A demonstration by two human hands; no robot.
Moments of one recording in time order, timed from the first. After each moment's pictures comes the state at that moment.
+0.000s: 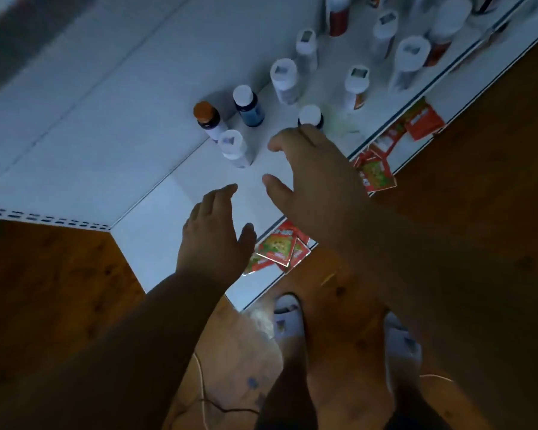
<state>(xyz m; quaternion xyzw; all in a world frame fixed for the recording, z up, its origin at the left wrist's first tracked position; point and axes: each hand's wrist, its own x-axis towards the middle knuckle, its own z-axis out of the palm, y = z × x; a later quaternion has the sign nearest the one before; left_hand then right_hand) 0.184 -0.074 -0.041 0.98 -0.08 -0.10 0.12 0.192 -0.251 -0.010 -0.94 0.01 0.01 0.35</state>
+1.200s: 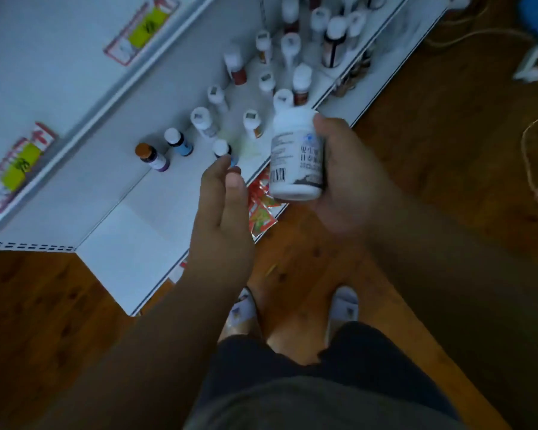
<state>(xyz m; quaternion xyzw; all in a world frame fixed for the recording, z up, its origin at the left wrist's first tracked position) 0.083 -0.244 0.149 0.84 -0.01 -0.14 0.53 0.087 -0.397 0.149 -0.38 0.32 0.05 0.87</state>
